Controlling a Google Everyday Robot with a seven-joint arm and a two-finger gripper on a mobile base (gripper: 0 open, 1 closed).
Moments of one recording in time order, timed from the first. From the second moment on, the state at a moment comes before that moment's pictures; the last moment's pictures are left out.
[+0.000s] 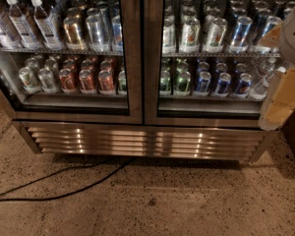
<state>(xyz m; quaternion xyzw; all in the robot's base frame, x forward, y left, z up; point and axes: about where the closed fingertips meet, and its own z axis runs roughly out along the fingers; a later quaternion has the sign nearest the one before) 0.439 -0.216 0.977 -0.60 0.78 -0.04 0.16</state>
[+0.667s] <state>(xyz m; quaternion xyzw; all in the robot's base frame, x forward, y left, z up) 0.452 -0.182 0.946 -0.62 0.77 0.00 0.14</state>
